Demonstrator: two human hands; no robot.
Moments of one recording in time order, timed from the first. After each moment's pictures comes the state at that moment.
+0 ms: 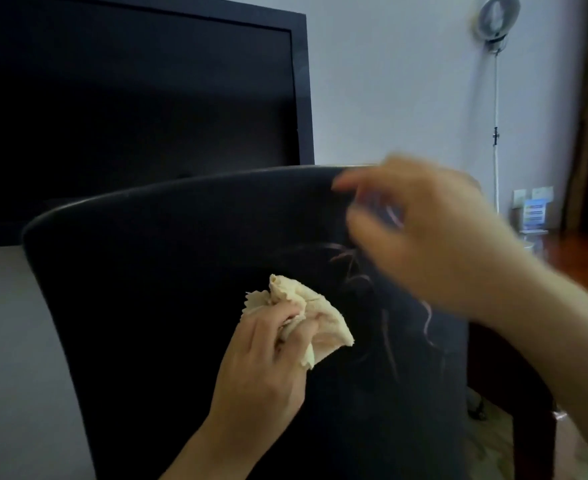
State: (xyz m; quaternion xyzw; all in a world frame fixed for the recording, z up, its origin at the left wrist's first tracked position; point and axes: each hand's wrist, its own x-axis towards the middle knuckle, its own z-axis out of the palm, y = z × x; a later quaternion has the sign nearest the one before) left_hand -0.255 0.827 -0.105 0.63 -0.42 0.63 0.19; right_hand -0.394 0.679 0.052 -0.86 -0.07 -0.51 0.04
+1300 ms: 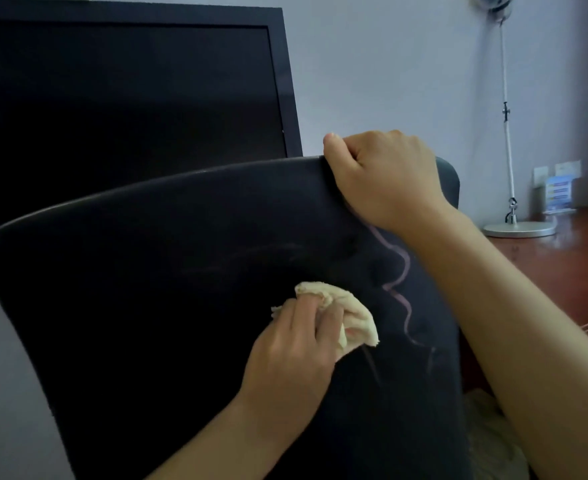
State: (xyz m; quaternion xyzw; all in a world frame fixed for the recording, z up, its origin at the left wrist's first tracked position) left_hand -0.274 0.755 -0.088 0.68 -0.42 0.60 0.05; right_hand -0.332 0.618 0.080 -0.82 0.03 -0.56 0.11
